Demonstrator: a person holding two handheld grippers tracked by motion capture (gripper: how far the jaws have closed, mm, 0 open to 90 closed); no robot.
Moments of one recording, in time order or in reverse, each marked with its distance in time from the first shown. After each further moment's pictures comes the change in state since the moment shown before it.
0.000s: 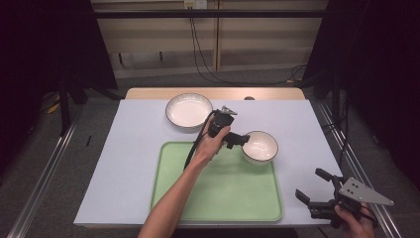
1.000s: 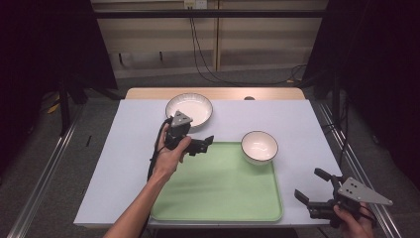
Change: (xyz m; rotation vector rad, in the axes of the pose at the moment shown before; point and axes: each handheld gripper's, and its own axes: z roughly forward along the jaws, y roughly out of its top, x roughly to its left) left arm 0.017 -0.046 -0.120 -0.166 0.167 -0.046; right arm 0.002 0.001 0.002 -0.001 0.002 -0.010
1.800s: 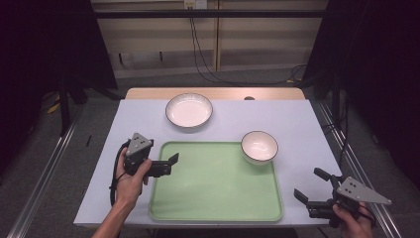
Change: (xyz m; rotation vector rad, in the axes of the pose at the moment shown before) left arm 0.025 -0.057 -0.095 -0.047 0.127 -0.023; right arm 0.001 0.000 0.002 0.002 -0.002 0.007
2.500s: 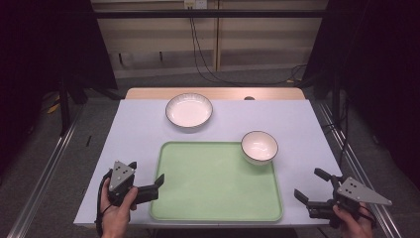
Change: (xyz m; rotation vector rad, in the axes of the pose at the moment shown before) left arm -0.015 -0.052 -0.048 -0.044 0.110 -0.030; right arm 0.001 0.000 -0.001 -0.002 -0.007 0.004
